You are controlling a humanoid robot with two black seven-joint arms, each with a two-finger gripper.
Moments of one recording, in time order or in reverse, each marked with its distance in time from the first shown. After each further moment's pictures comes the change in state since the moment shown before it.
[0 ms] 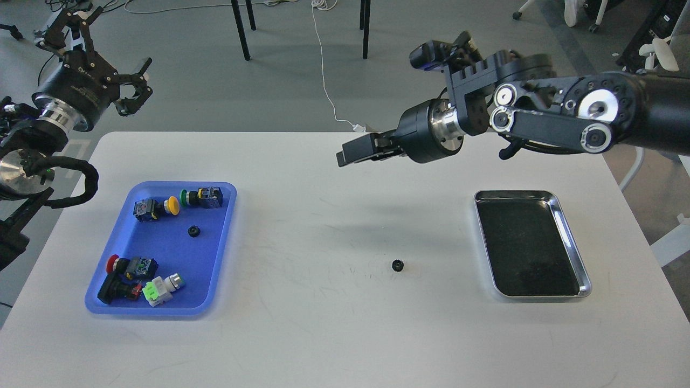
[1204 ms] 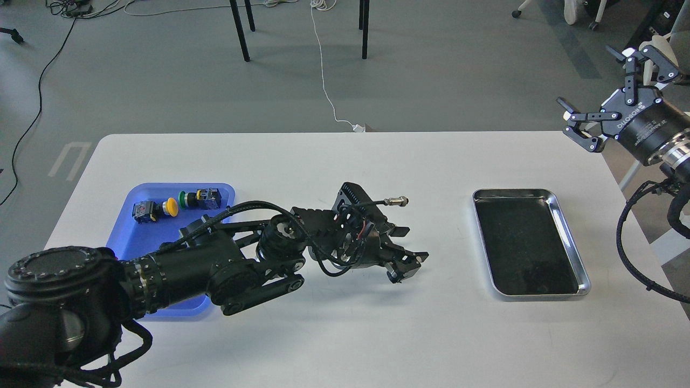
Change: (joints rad) left arm -0.194 -0.620 0.592 -0.060 1.953 0.134 0.011; right arm -0.996 -0.559 1.241 -0.118 0.955 0.036 -0.042
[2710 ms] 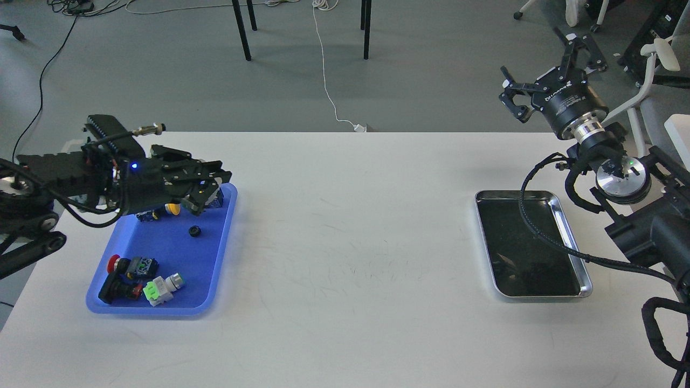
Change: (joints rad) left arm -0.048 0.761 -0.008 -0.409 0.070 0.071 -0.070; right arm 0.139 0.408 0.165 -0.347 0.011 0.000 0.013
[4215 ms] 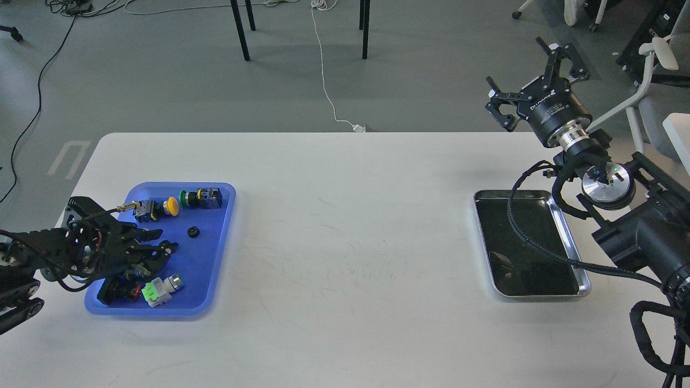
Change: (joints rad) left arm 0.328 0.036 0.021 0.374 0.084 0.091 -0.050; right arm 0.000 0.073 -0.042 -0.063 -0.004 0.000 0.000
